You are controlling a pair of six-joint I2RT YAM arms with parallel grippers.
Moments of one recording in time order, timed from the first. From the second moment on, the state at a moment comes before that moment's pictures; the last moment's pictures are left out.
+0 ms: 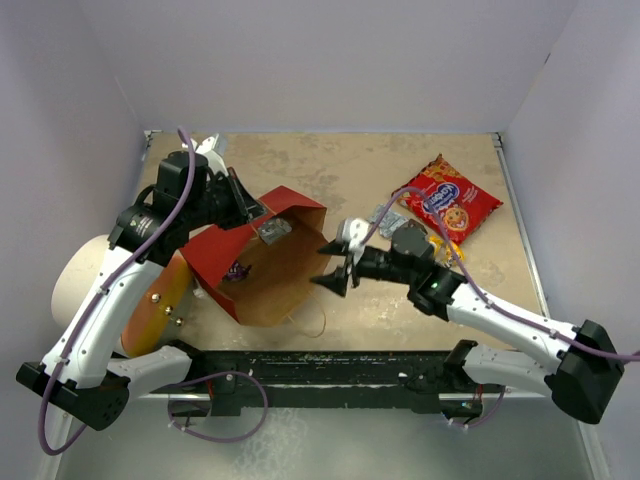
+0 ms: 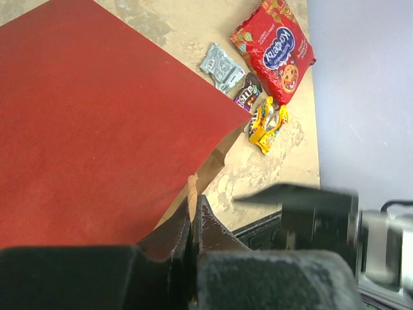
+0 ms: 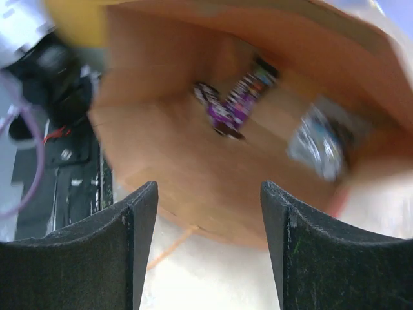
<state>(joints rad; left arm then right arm) -0.44 1.11 1.40 -0.84 0.16 -0.69 0.77 1.06 0.67 0.23 -0.44 0.02</state>
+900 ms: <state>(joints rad) -0.43 1.14 1.41 -0.86 0.23 -0.71 1.04 1.84 1.07 0.32 -0.61 -0.99</state>
